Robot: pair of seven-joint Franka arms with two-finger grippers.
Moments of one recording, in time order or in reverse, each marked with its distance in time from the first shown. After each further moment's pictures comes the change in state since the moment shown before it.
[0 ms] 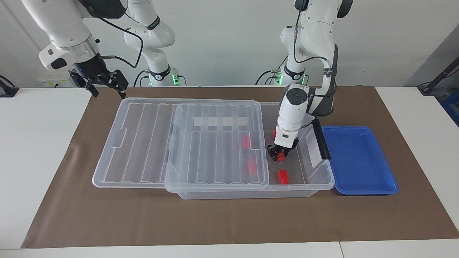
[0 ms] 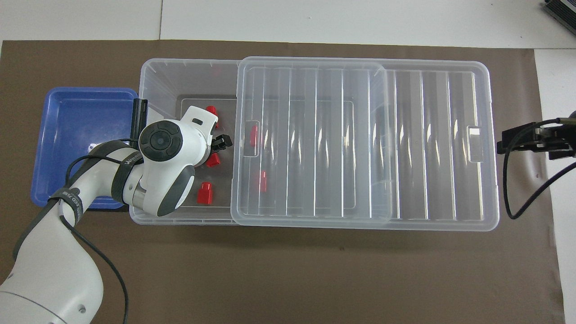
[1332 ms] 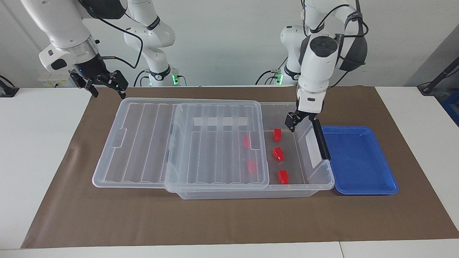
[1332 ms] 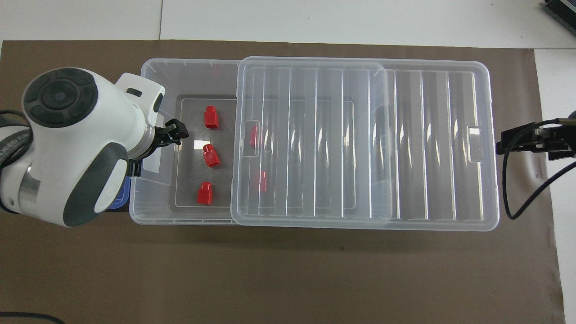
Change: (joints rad) left arm 0.066 -0.271 0.020 0.215 -0.019 -0.601 0.129; right arm 0.000 -0.001 0.000 -0.007 -0.001 0.003 -0.005
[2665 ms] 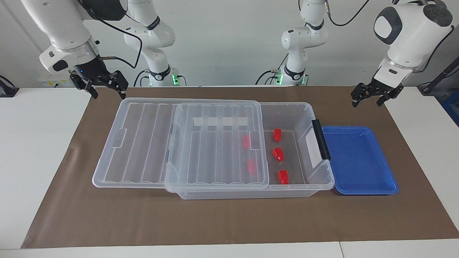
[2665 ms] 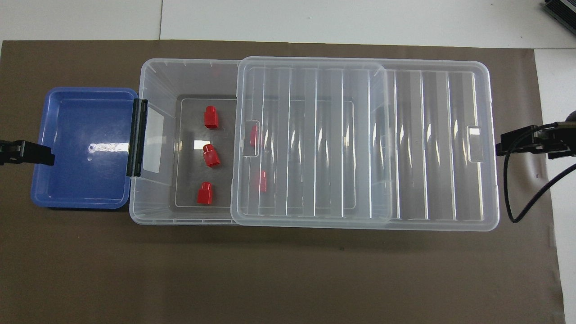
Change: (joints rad) left arm 0.370 -0.109 0.009 0.009 -0.096 -0.128 0.810; right arm 0.000 -0.002 0.000 -0.008 -0.004 0.007 -0.043
